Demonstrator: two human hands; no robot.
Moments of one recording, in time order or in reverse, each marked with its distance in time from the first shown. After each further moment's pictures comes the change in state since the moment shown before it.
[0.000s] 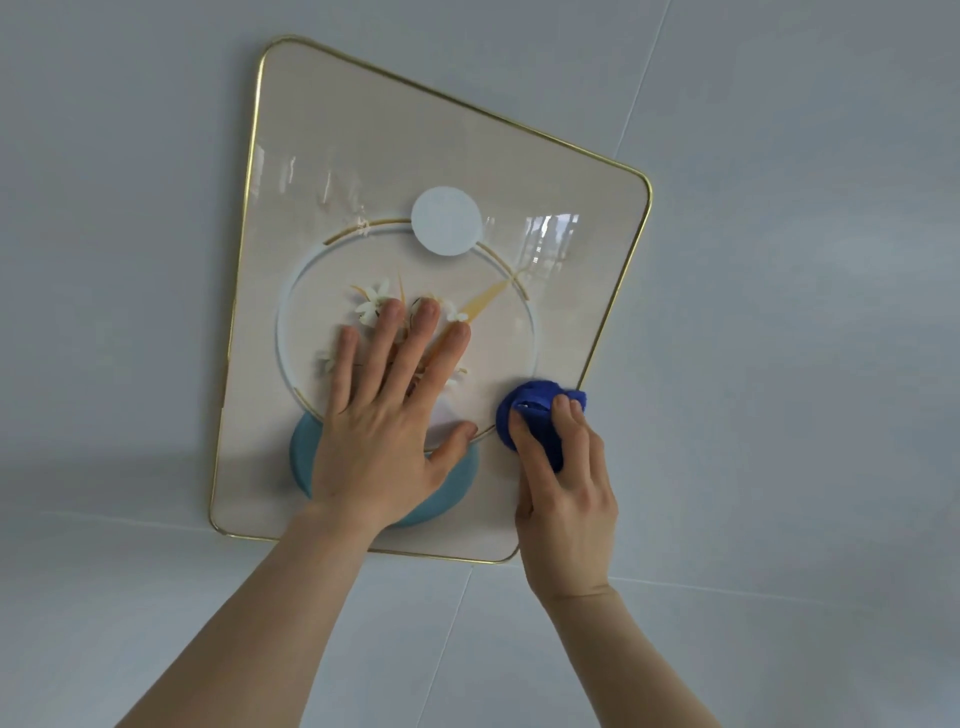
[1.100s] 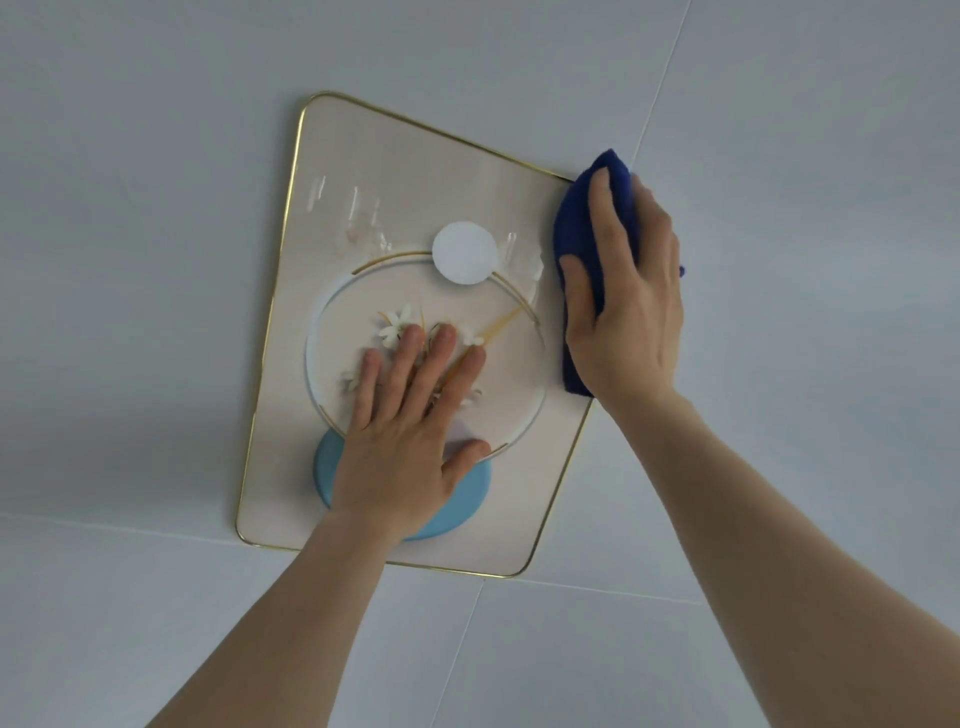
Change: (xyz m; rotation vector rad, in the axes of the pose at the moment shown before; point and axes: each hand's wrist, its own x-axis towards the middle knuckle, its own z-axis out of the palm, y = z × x) left_hand 0.000 -0.003 -0.003 -0.020 -0.078 0.014; right_hand 0.170 0.000 -0.038 0.174 0.178 -0.116
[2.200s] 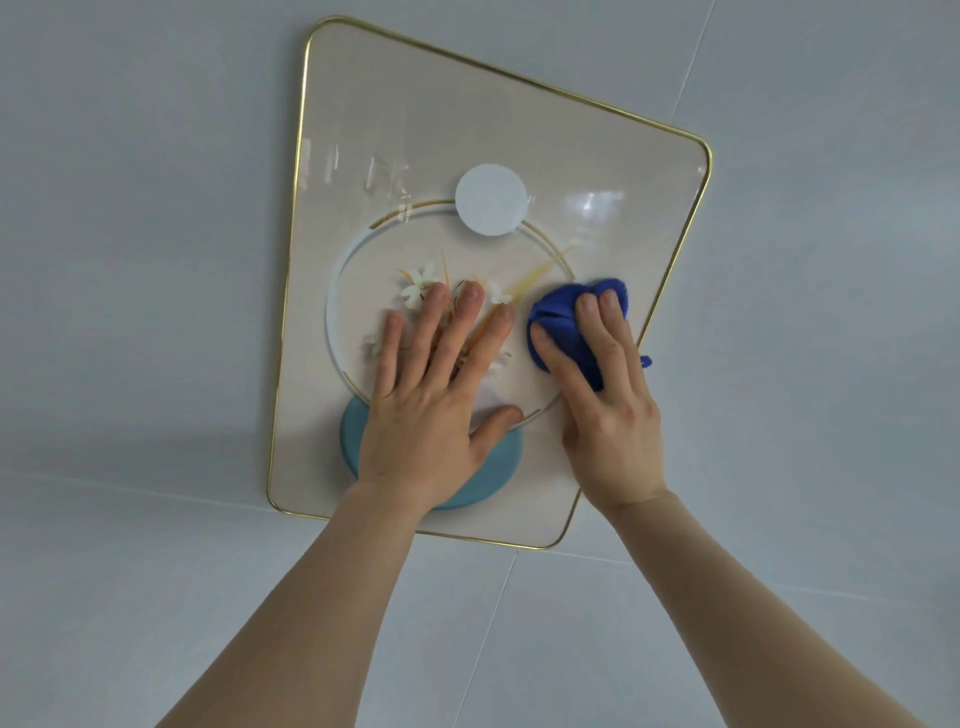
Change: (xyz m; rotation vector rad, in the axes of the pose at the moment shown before) left_hand 0.000 0.001 0.003 0.010 0.059 -0.014; right_hand -0.122 0.010 0.030 -0.013 -0.119 -0.184
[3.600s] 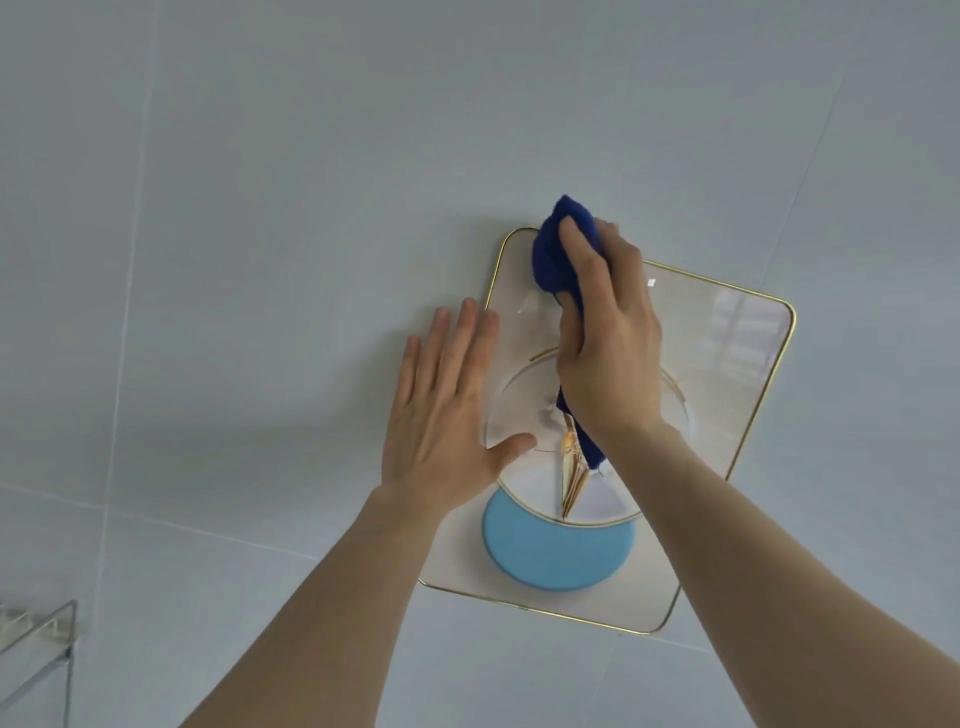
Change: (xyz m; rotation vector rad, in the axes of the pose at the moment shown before) left_hand 0.044 -0.113 -0.102 -0.108 -0.136 -0.159; right_hand 0.188 -0.136 -0.013 0.203 0.117 0.117
